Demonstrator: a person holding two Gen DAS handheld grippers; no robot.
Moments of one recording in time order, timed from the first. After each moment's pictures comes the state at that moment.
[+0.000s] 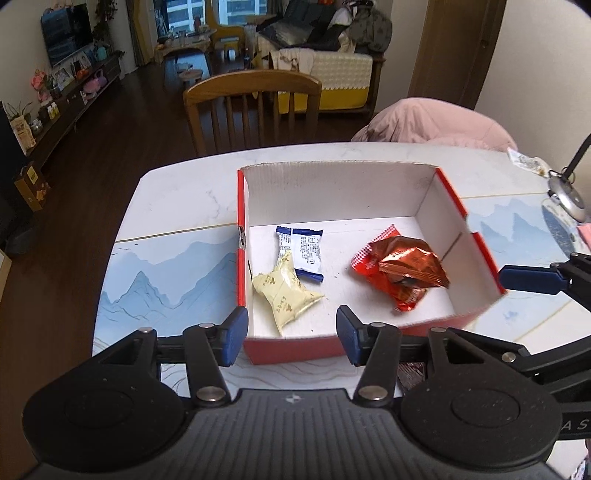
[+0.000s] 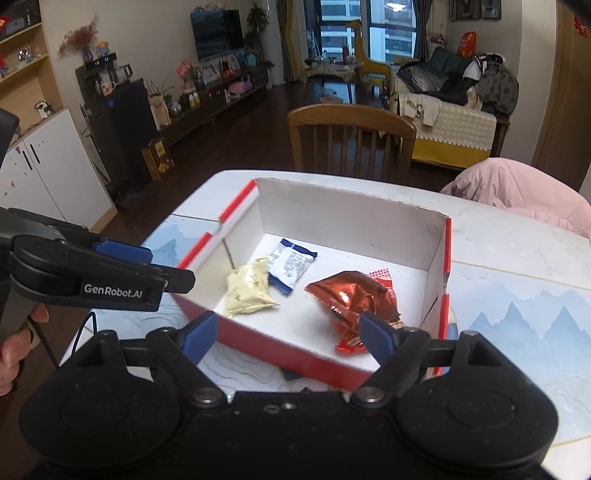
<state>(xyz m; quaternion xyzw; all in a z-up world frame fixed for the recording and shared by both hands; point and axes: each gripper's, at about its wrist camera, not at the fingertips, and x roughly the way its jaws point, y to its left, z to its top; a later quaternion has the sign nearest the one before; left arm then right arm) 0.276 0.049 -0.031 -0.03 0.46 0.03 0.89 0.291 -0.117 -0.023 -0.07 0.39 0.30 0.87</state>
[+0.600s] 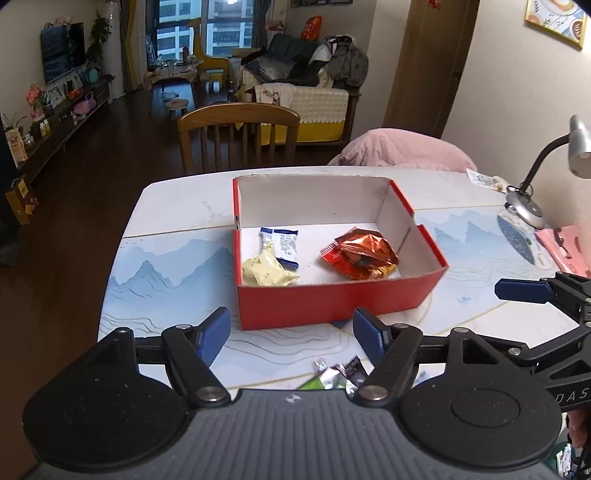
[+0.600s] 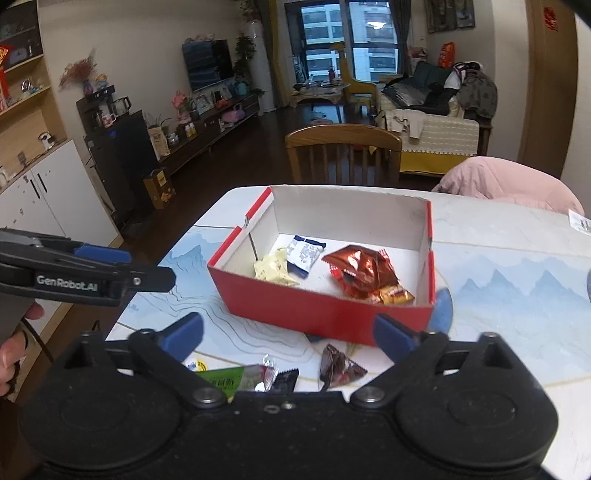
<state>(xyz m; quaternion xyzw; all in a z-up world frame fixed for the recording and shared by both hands) 0.177 0.049 -0.004 -0.05 0.40 -0.01 0.91 0.207 -0.147 -0.010 -0.02 0.36 0.28 0.89</state>
